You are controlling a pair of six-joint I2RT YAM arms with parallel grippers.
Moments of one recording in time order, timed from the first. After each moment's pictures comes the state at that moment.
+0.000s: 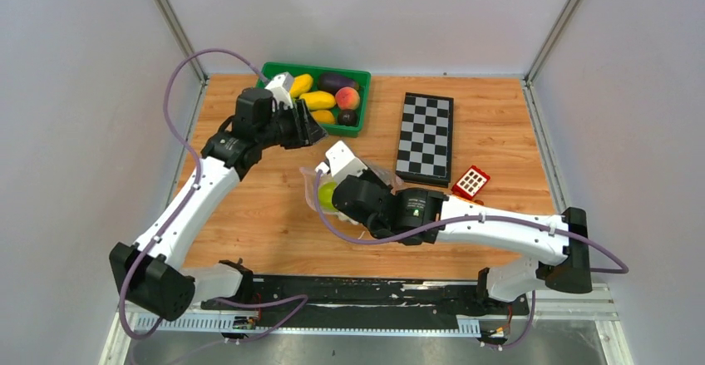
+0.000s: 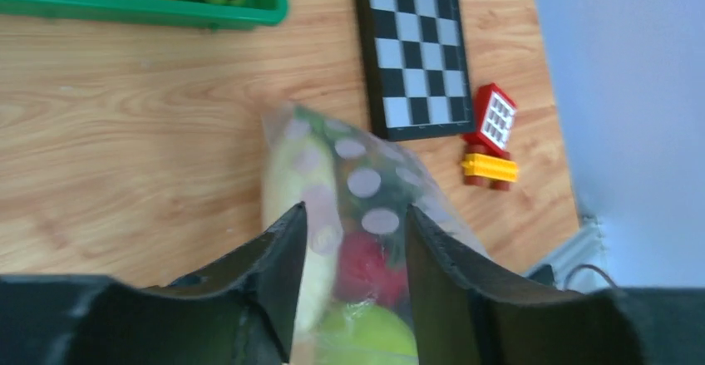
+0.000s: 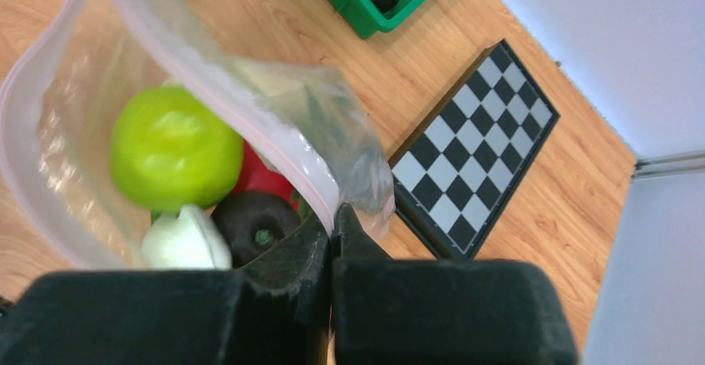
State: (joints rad) left arm -0.39 1.26 1.20 -0.45 0.32 -0.53; right arm 1.34 1.42 1.38 -0.67 0.86 0.08
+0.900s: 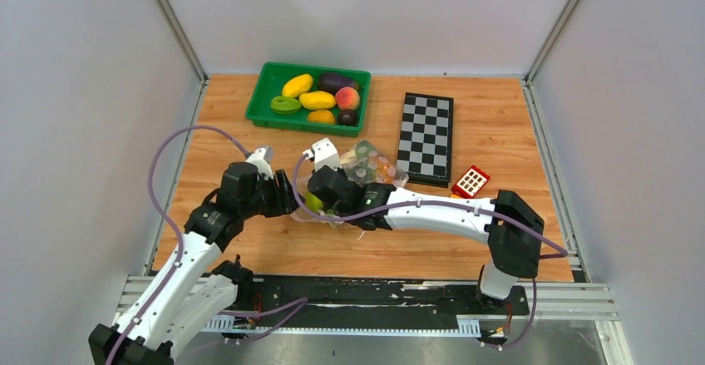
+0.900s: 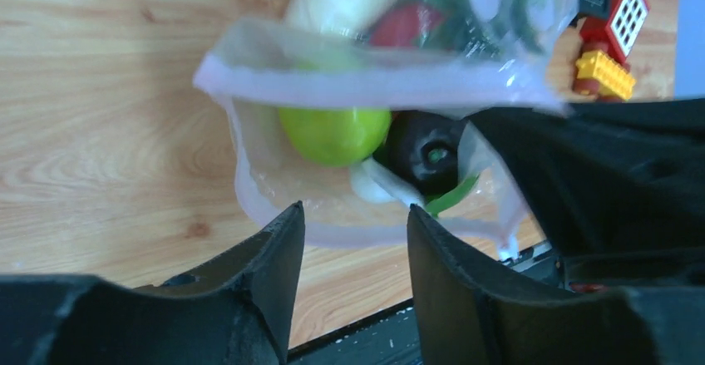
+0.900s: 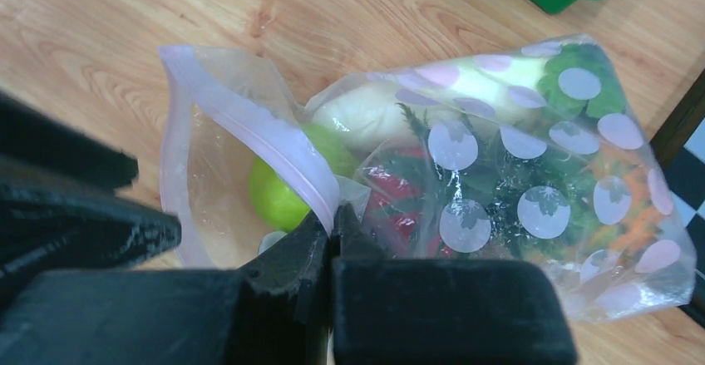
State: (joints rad) left arm -0.38 0.71 0.69 -0.62 0.17 -0.53; right arm 1.22 1.70 1.31 -0.28 0.59 0.34
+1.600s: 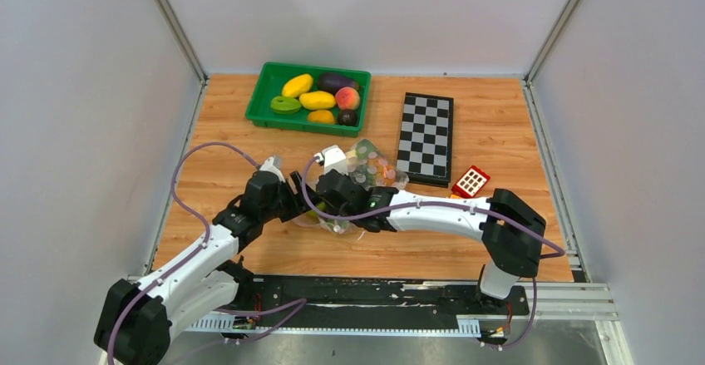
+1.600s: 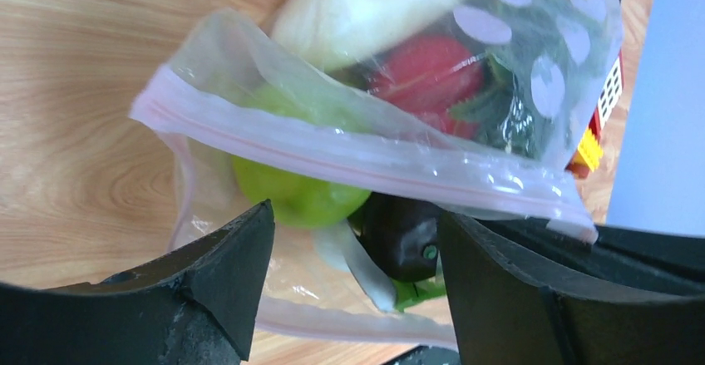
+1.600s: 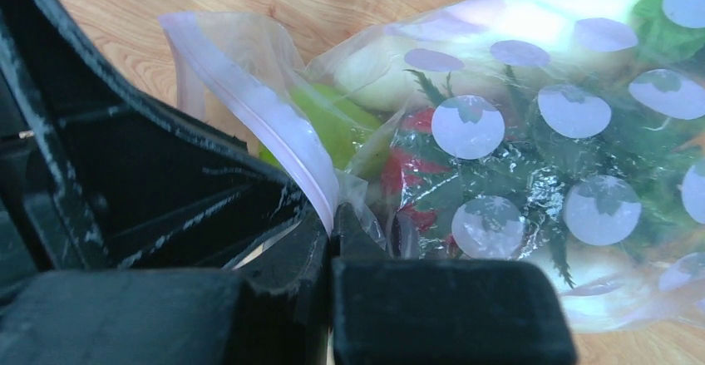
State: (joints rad) left arm -0.48 0.89 0.41 -0.16 0.12 -0.86; right arm 1.17 1.69 1.19 -0.19 0.46 0.49
